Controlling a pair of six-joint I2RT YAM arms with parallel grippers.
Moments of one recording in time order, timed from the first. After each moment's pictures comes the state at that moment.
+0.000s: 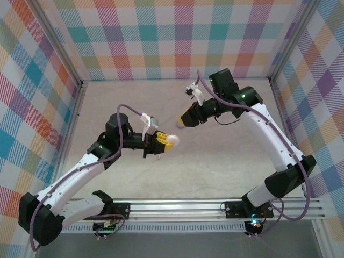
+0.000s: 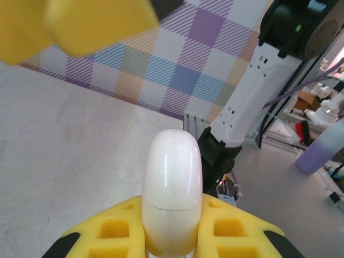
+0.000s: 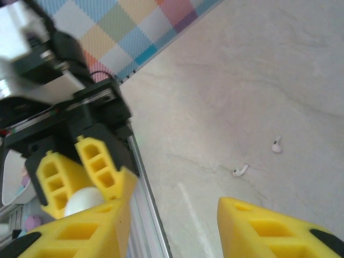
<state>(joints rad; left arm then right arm) -0.57 1.00 0.79 -0.03 0.96 -0.10 0.54 1.52 1.73 -1.09 -0.79 -0.11</state>
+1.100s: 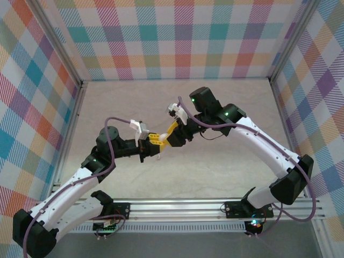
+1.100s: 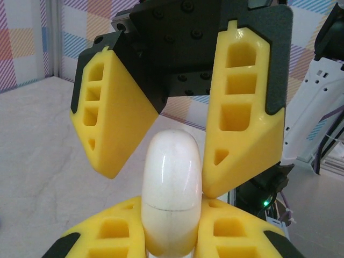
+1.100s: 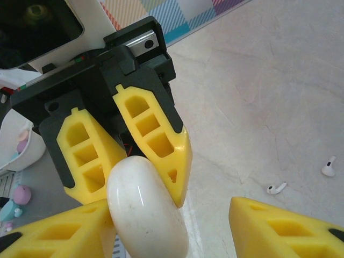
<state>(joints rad) -0.57 0.83 0.63 0.10 0.74 -0.16 0.75 1.46 1.50 -0.84 -0.74 -0.11</state>
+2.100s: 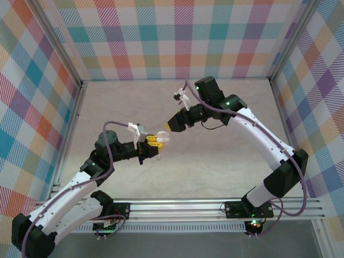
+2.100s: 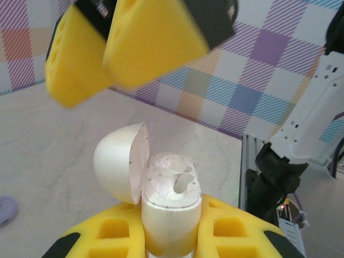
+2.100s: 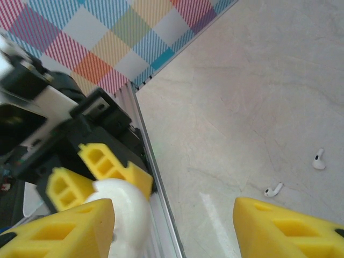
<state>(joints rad) -0.57 0.78 0.57 0.10 0.66 -0.15 0.64 1.54 1.60 -0.83 -0.81 0.08</state>
